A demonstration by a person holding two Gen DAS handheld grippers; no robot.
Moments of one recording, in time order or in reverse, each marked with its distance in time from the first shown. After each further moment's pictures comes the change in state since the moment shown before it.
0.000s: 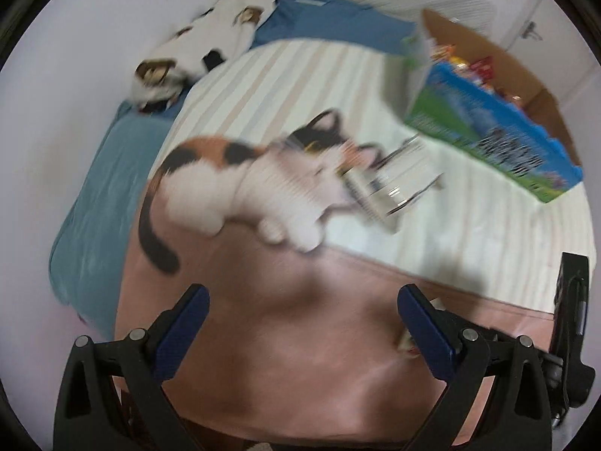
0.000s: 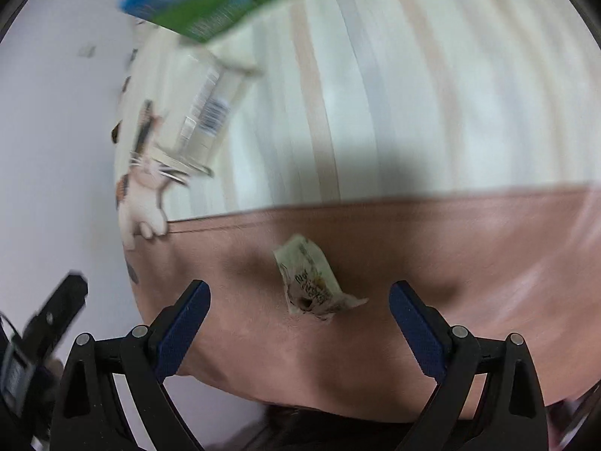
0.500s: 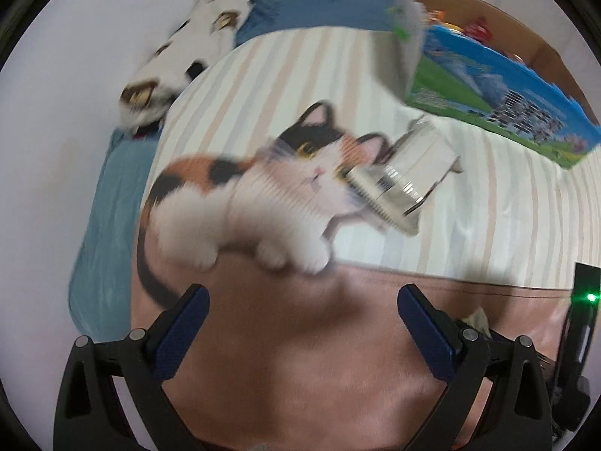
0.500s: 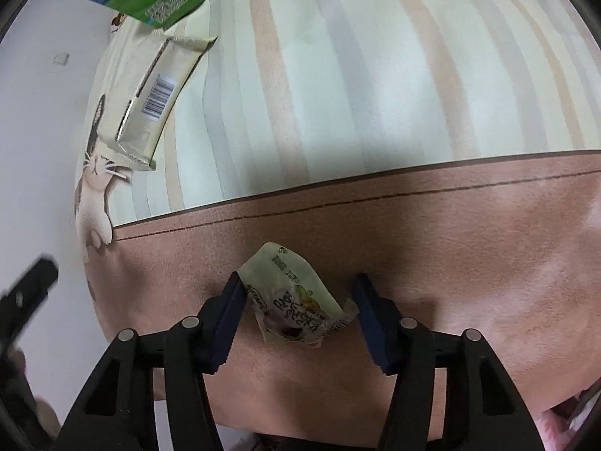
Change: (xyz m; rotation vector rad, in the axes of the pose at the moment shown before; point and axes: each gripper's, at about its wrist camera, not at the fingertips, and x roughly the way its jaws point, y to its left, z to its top) left arm 0.031 -0.028 0.023 0.188 0.007 0.078; right arm 0.029 -0.006 -0.019 0.014 -0.080 -0.108
